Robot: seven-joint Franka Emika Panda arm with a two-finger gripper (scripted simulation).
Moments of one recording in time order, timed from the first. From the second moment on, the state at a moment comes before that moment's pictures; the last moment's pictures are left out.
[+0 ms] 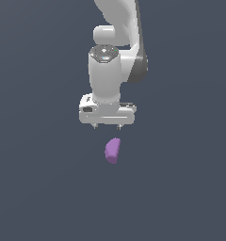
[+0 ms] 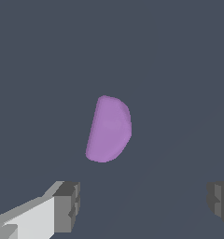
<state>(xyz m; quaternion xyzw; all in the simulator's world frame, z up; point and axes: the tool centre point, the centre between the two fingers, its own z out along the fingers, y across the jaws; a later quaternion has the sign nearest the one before) 0.010 -0.022 0.196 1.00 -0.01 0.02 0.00</state>
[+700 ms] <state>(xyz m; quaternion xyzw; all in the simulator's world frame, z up) 0.012 -0.017 0.203 1.00 -0.01 0.02 0.00</state>
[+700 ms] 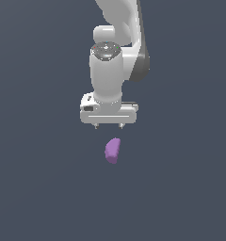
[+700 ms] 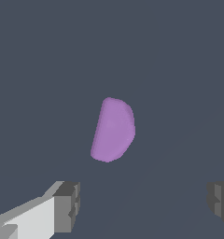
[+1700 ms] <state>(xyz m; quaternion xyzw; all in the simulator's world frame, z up) 0.043 -0.006 0.131 0.99 -0.11 0.00 0.00</state>
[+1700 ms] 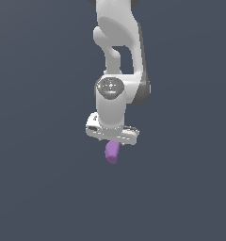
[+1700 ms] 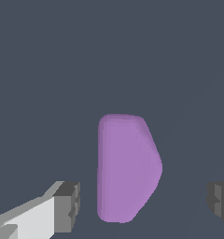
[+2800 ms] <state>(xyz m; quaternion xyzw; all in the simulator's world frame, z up) 0.045 -0.005 0.074 0.99 -0.12 0.00 0.00</state>
